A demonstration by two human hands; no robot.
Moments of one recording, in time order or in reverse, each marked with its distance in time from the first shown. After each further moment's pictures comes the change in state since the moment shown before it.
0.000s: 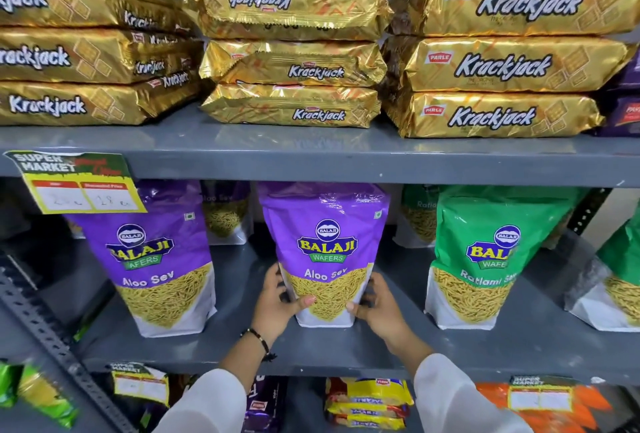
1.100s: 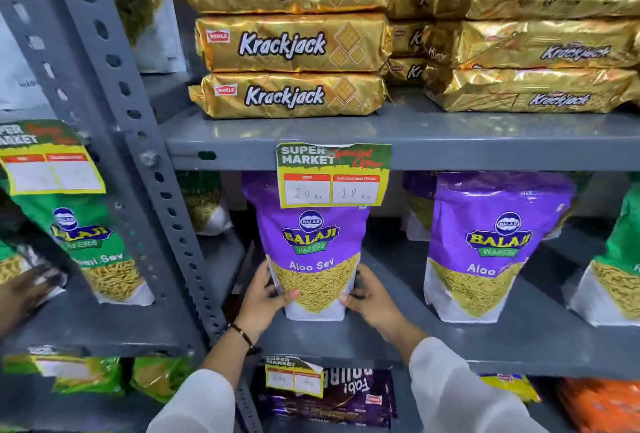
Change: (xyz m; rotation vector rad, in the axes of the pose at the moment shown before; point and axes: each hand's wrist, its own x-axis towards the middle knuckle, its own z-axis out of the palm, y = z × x) left_hand -0.001 0.004 -0.284 0.033 0.005 -0.035; right_hand 0.013 -0.015 0.267 0.005 -0.232 -0.047
